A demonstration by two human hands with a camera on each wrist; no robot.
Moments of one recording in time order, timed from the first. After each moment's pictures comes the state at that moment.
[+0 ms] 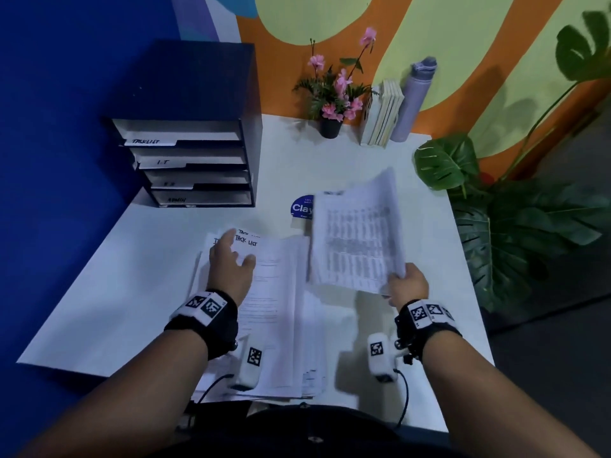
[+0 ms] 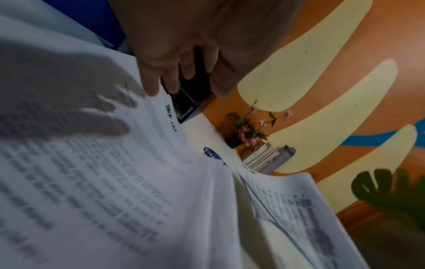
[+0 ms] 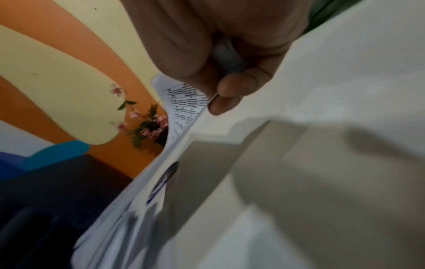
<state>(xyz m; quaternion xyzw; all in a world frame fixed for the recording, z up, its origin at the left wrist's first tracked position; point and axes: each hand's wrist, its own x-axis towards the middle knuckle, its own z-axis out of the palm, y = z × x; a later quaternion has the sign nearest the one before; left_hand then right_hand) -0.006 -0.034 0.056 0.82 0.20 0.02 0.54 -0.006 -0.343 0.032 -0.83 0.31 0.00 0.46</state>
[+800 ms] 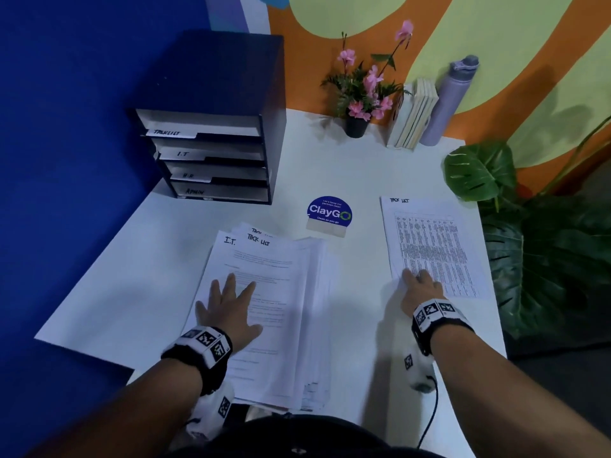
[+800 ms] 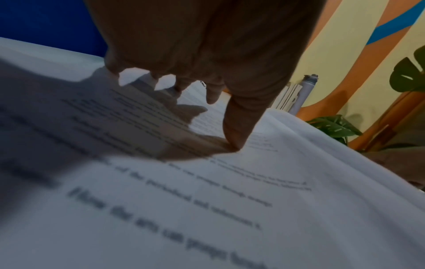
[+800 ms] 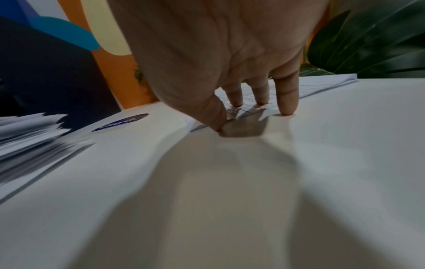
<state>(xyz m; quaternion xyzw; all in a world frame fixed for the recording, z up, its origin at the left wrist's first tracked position) -0.054 -0.013 0.004 0.95 0.10 -0.27 0.11 0.042 -0.373 -0.001 -0.96 0.12 0.27 0.03</state>
